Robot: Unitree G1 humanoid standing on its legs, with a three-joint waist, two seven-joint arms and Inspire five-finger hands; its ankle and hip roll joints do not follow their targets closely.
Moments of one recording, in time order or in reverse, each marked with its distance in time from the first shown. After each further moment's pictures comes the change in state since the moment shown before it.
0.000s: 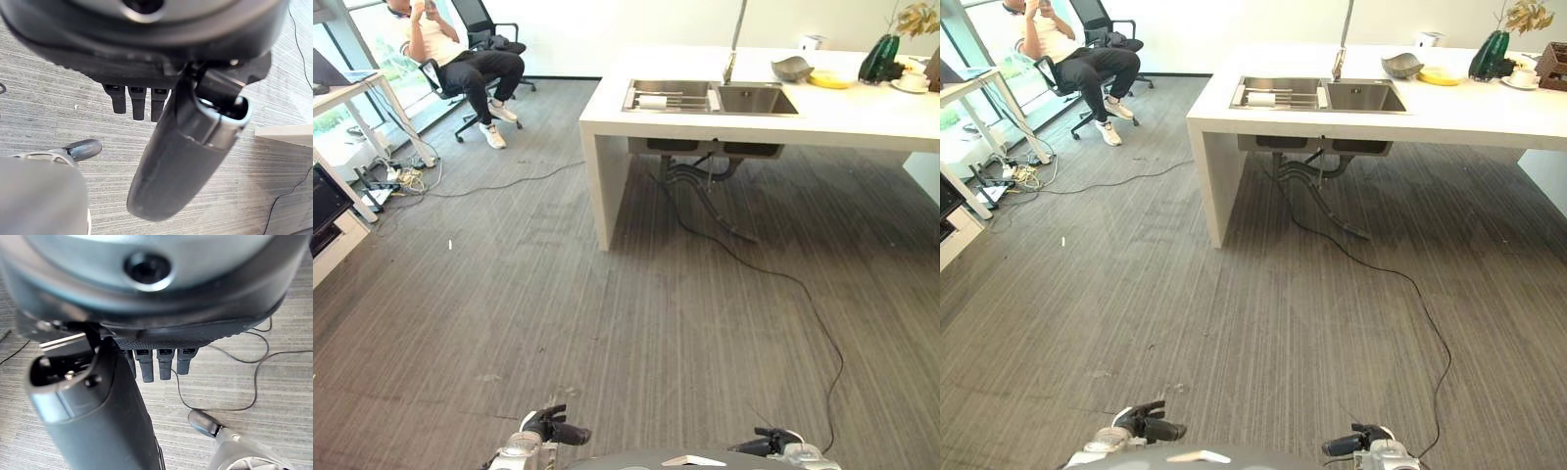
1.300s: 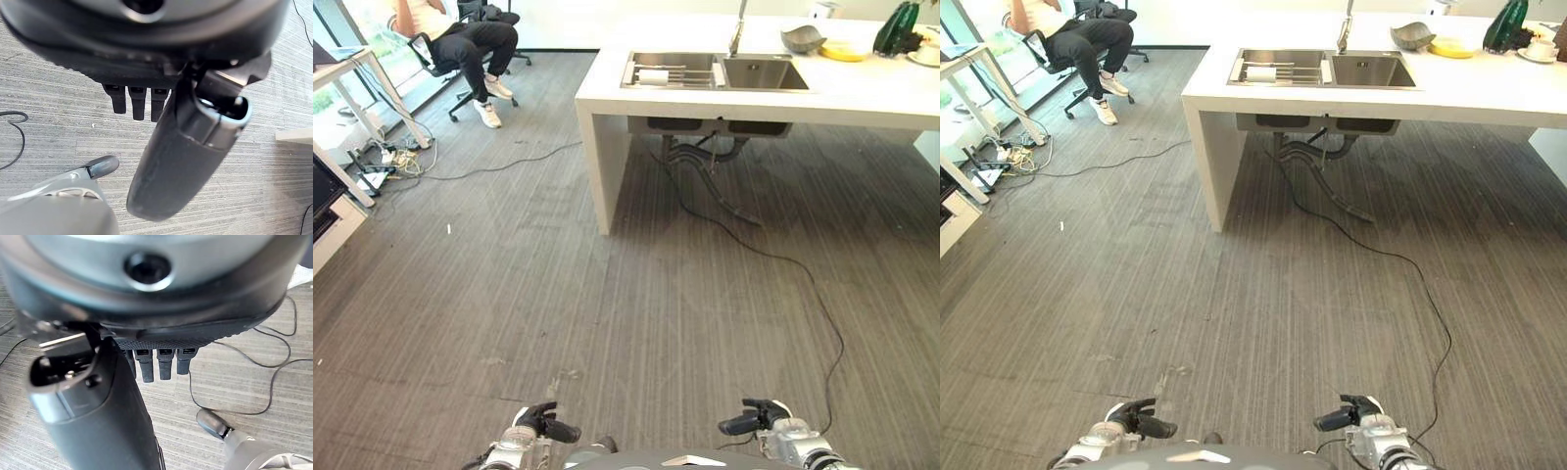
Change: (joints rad) left arm -0.038 0.018 0.027 0.071 0.052 0.001 0.029; right arm -0.037 0.006 0.042 -0.063 -0.059 0.006 -0.005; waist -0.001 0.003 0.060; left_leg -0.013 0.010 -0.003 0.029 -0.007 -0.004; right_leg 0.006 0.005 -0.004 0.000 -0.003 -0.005
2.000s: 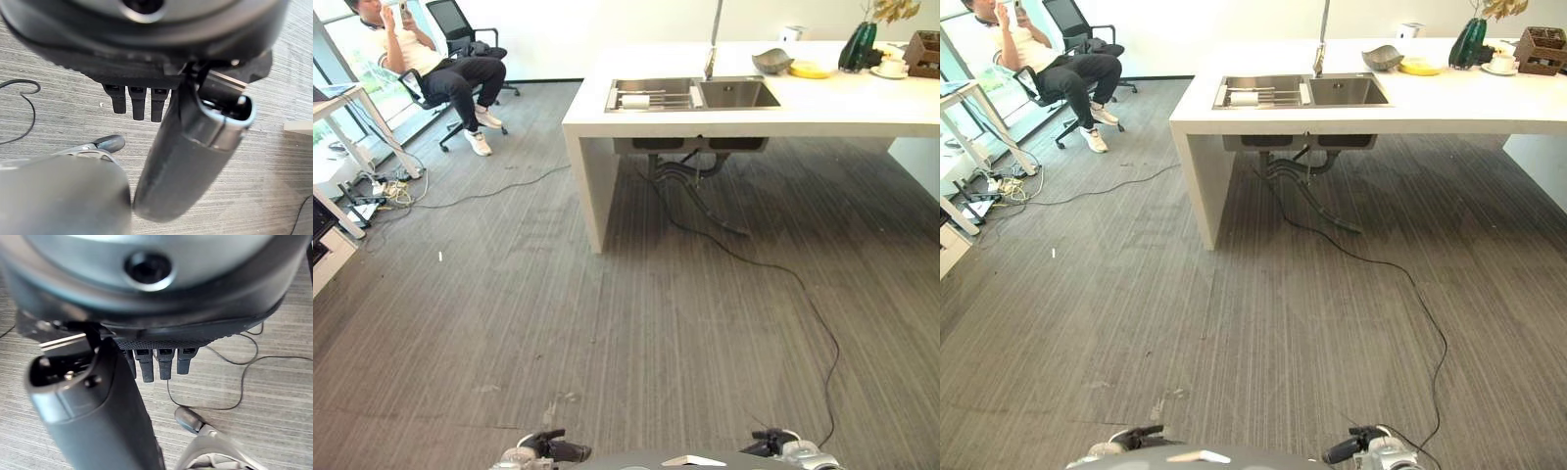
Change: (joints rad) left arm 0.010 -0.016 0.002 0.065 -0.081 0.021 -0.107; right arm 0.022 -0.016 0.005 0.048 -0.016 0.031 0.037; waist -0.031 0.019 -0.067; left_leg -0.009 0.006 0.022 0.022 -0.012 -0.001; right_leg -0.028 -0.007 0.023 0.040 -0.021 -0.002
